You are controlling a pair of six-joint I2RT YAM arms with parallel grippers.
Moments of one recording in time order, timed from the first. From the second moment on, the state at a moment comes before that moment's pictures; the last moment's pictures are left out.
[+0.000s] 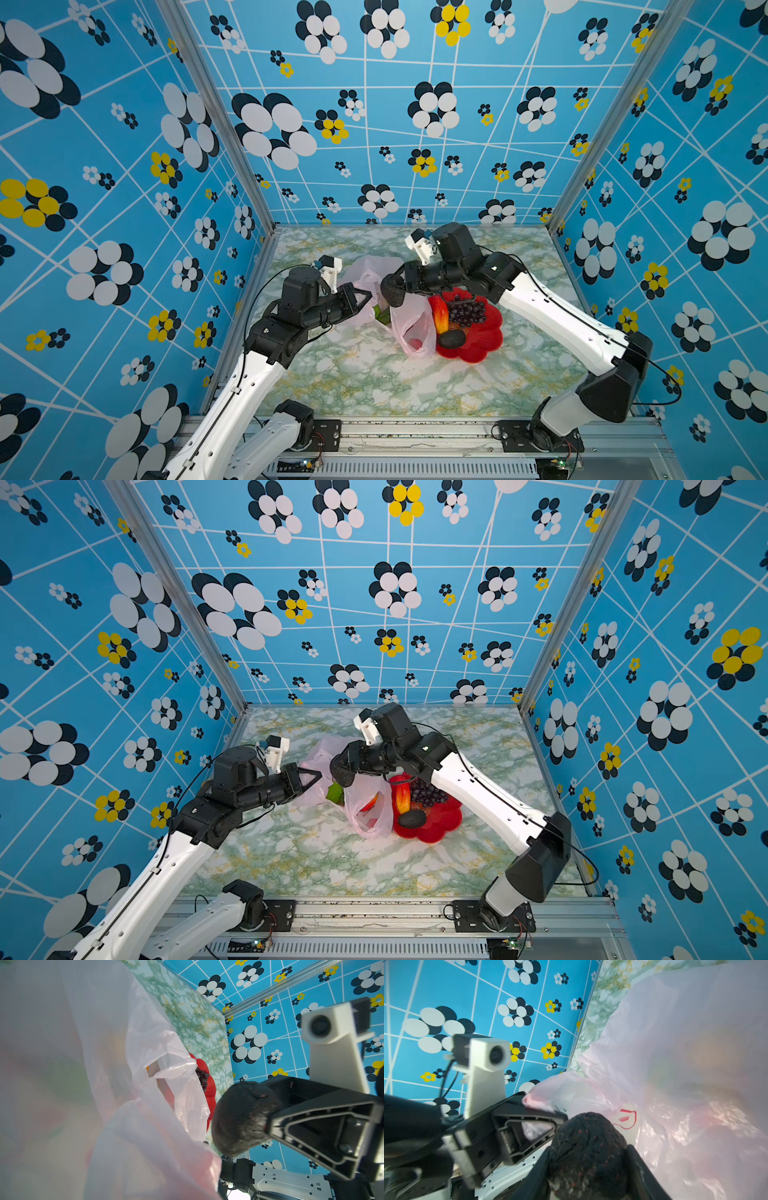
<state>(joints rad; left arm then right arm) -0.36 0.89 0.97 -0.55 0.48 -0.83 0.80 1.64 1.63 -0.67 -0.43 0.71</state>
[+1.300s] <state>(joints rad) -0.29 0.82 0.85 -0.55 0.49 -0.89 0.88 2.05 1.71 -0.60 -0.43 0.63</state>
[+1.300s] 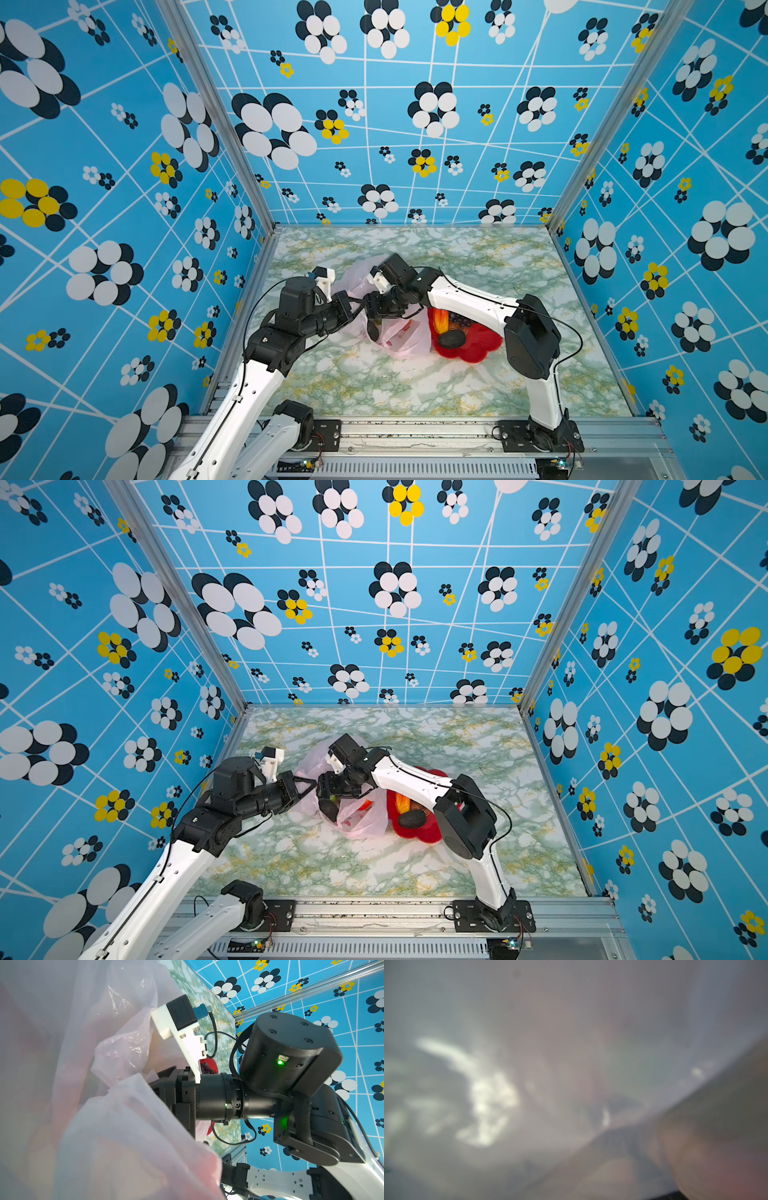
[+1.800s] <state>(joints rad) -0.28 0.80 0.85 -0.54 0.50 -0.91 0.82 1.75 1.72 -0.79 -0.26 0.62</state>
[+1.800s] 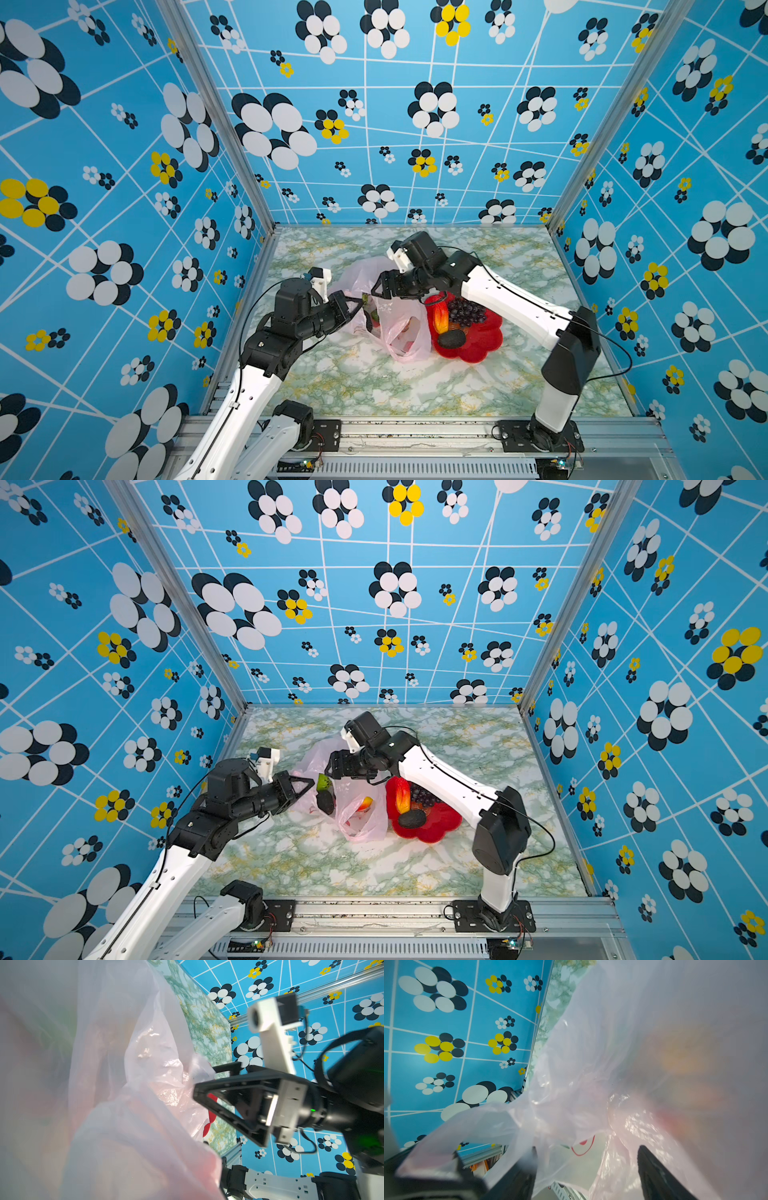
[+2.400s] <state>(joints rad) -0.31 0.85 0.86 -0.53 0.50 -0.91 0.72 1.47 1.29 -1.15 -0.01 0.77</state>
